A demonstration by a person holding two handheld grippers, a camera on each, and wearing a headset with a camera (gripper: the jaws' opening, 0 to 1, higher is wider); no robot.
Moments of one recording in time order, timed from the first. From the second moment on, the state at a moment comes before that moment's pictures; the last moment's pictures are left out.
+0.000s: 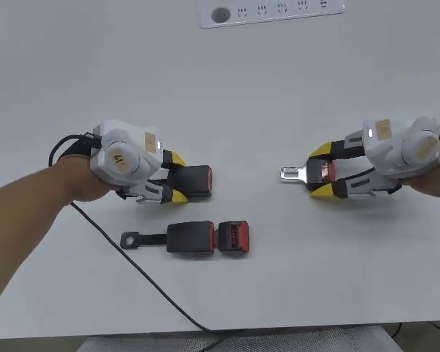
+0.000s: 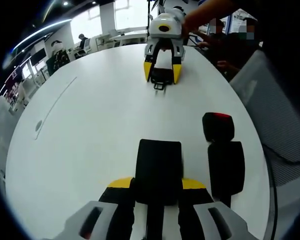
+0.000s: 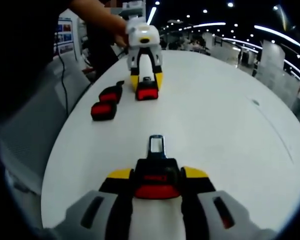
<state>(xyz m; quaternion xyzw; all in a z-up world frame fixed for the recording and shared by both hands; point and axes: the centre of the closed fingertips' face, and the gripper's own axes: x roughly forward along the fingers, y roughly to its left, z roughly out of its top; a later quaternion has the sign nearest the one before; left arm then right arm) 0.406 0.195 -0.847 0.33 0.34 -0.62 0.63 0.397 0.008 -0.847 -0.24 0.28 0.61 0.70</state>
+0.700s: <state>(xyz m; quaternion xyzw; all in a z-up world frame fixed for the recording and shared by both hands) 0.406 0.195 -0.848 0.33 0.35 -0.62 0.62 0.402 0.058 -0.846 -0.22 0.27 0.63 0.69</state>
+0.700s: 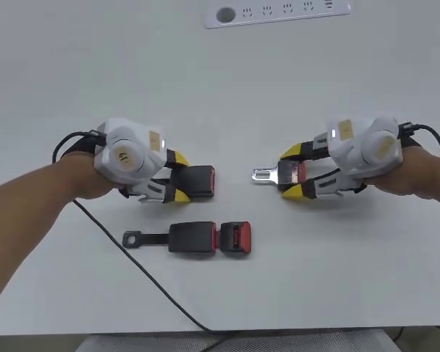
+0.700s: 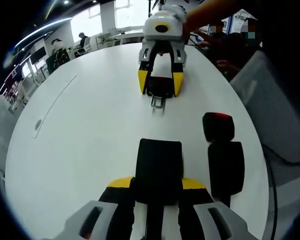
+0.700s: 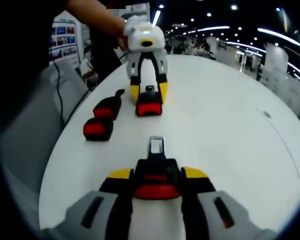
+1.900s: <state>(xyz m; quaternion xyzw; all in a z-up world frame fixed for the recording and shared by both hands) 0.404 0.194 -0.848 0.33 0.35 -0.62 0.62 0.398 0.140 -0.849 -0.21 0.27 0.65 0.68</state>
